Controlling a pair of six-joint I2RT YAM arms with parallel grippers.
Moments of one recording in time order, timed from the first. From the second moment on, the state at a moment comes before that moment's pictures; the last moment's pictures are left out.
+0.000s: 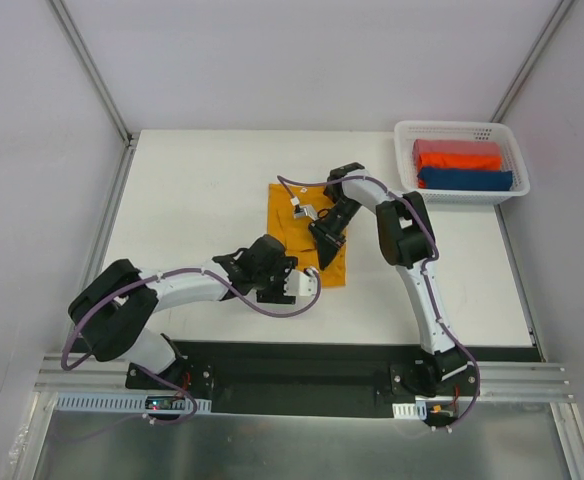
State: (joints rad) left arm -0.84 1.47 0.71 -0.16 0.18 0.82; right arm 0.46 2.53 2.04 -1.52 -0.81 -0.82
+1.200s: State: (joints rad) left arm -0.55 1.76 1.15 -0.64 0.80 0.56; right arm 0.59 1.25 0.76 -0.56 -0.53 -0.81
